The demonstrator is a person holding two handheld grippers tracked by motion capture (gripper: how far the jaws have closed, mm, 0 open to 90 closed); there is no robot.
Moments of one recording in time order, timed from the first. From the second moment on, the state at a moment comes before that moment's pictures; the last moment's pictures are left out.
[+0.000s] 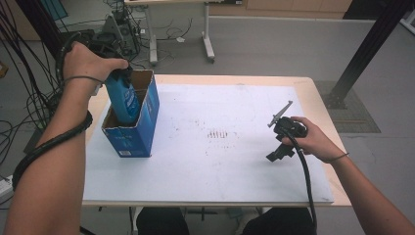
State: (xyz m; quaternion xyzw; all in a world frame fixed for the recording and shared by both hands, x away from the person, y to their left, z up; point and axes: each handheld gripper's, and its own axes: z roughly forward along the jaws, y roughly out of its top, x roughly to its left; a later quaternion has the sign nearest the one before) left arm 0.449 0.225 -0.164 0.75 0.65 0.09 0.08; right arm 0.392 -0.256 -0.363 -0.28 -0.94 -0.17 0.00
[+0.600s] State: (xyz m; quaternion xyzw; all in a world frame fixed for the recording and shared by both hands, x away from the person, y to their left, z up) left arm 0.455 0.228 -0.205 0.74 0.66 0.10 0.08; right arm 0.391 -0.258 -0.367 -0.29 -0.94 -0.18 0.01
